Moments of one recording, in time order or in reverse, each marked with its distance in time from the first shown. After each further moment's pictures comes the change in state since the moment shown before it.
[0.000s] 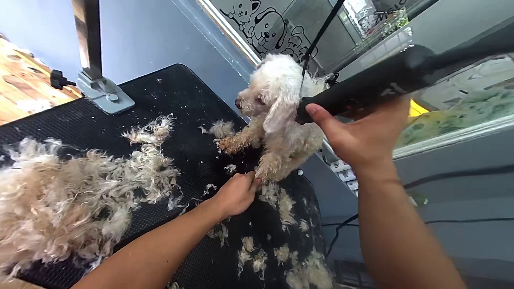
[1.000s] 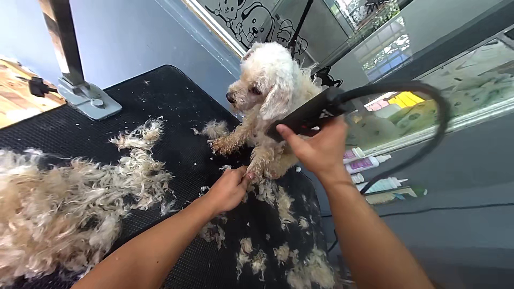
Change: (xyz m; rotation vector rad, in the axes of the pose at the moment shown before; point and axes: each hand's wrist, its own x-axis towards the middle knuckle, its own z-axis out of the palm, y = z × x) left_hand 0.005 -0.002 -0.011 -0.058 0.055 0.026; right_hand -0.048 0.017 0.026 -0.051 -0.040 0.246
